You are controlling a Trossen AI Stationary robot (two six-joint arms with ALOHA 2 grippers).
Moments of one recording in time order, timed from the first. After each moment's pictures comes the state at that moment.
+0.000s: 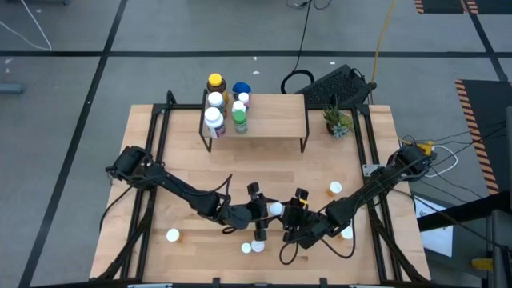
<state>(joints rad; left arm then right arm) -0.41 1.88 1.18 0.27 -0.54 -0.10 0.58 1.71 0.96 -0.16 0.76 0.53</state>
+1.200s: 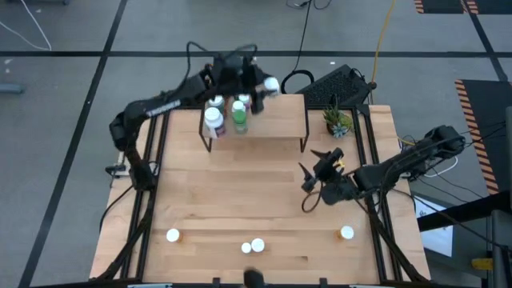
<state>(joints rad) 0.50 1.77 1.76 -0.32 0.16 0.40 0.39 1.18 0.60 -0.20 1.13 0.46</state>
